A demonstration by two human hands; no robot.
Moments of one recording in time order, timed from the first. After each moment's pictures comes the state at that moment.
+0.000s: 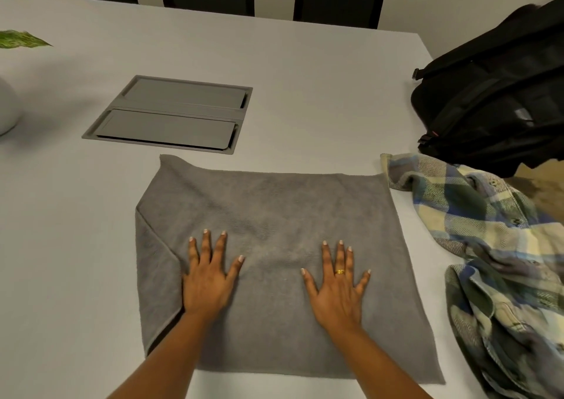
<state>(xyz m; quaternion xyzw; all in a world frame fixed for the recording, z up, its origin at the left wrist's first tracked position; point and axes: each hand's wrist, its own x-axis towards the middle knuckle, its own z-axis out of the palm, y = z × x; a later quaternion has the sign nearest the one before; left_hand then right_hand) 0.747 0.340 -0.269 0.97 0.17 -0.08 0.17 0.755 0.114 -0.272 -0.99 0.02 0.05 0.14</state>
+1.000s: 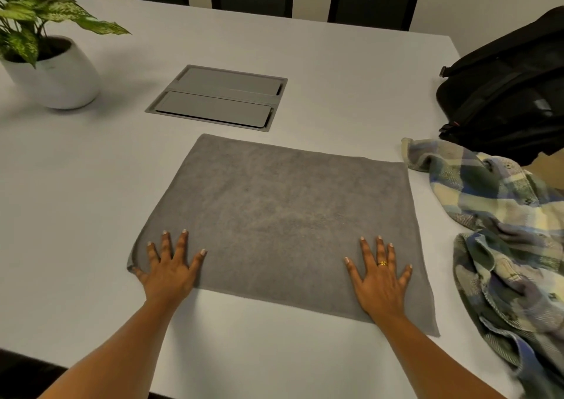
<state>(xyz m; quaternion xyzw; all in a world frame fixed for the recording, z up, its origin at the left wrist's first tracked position) 0.617 0.422 -0.255 0.93 0.31 -0.12 0.14 0.692 0.065 -0.265 -0.99 0.01 0.08 0.08</state>
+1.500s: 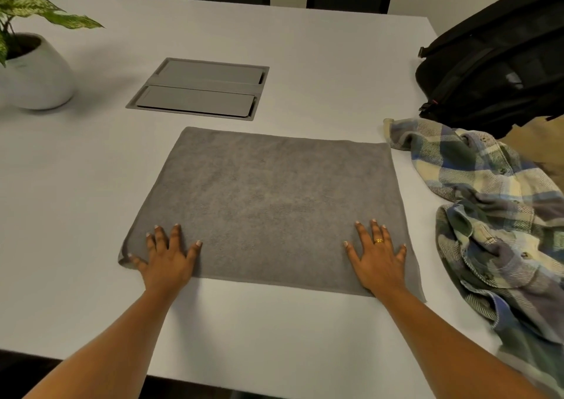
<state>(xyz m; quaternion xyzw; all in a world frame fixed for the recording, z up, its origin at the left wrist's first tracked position) 0.617 0.411 -0.249 0.94 0.29 -0.10 0.12 0.686 0.047 -0.252 -0.99 0.00 0.10 0.08</state>
